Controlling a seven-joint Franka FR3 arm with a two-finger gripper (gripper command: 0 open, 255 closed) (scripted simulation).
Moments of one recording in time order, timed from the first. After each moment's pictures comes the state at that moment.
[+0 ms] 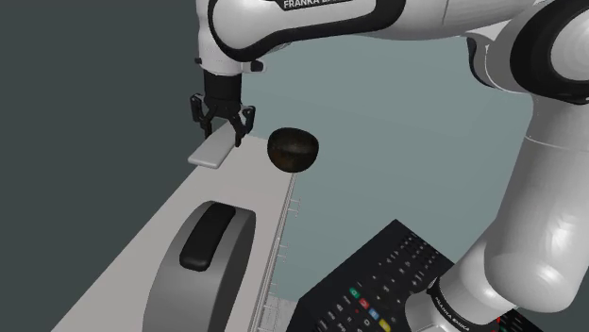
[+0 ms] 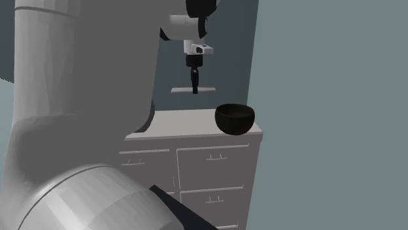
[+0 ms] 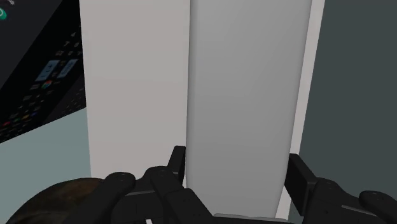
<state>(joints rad) 0.04 0.33 0.50 -1.60 -0.16 1.88 1.43</state>
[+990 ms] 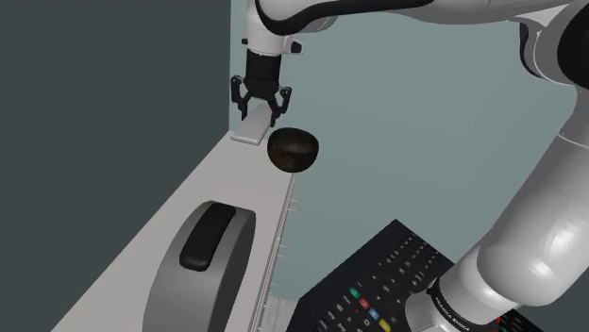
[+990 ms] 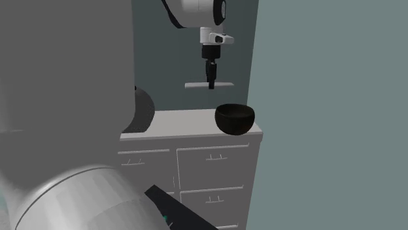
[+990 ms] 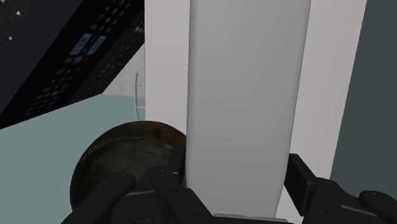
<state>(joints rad) -0.09 0.16 0.46 -1.71 -0.07 1.84 1.25</state>
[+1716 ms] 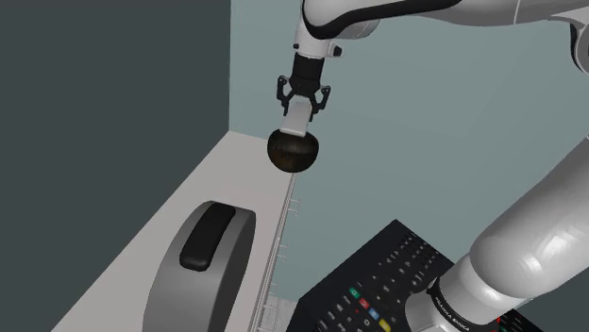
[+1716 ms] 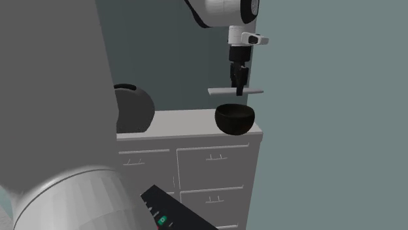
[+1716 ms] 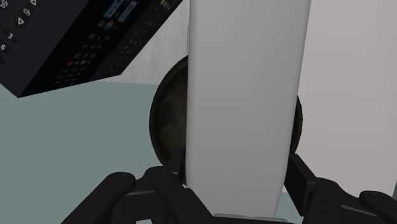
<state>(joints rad) -0.23 0.02 0.36 -1.88 0.00 1.88 0.99</state>
